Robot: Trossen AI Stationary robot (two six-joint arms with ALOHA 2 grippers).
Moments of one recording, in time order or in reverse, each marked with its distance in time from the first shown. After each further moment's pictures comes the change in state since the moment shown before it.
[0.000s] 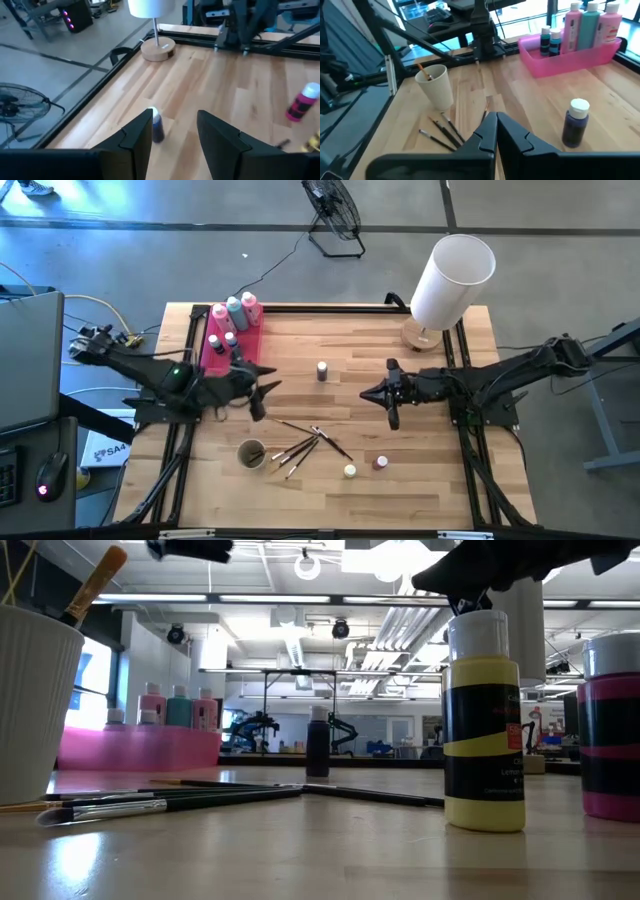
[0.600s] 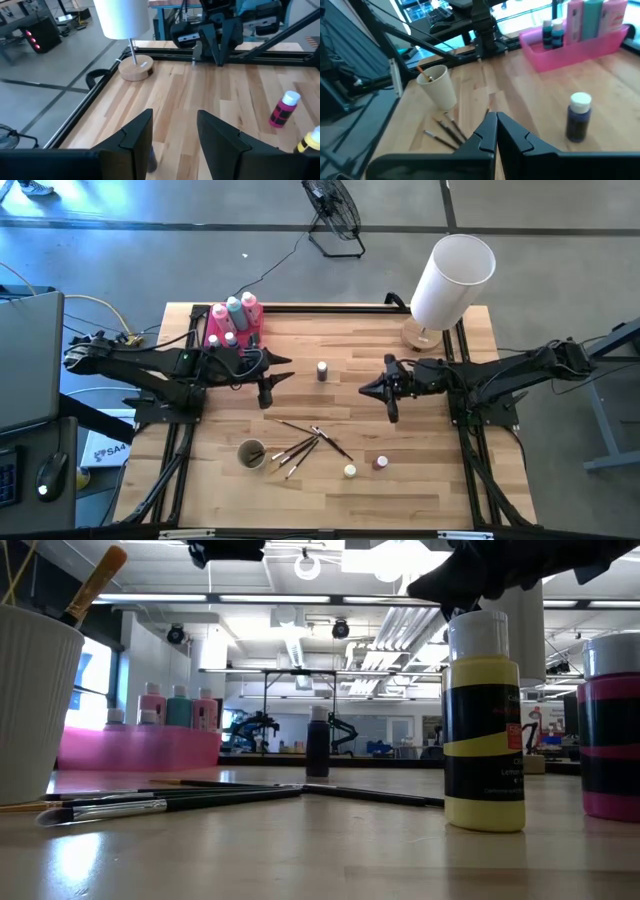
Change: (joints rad) left arm 0.213 0.013 0.000 0.173 0.350 0.227; right arm -0.087 0.000 0.000 -0.008 -0.124 0.049
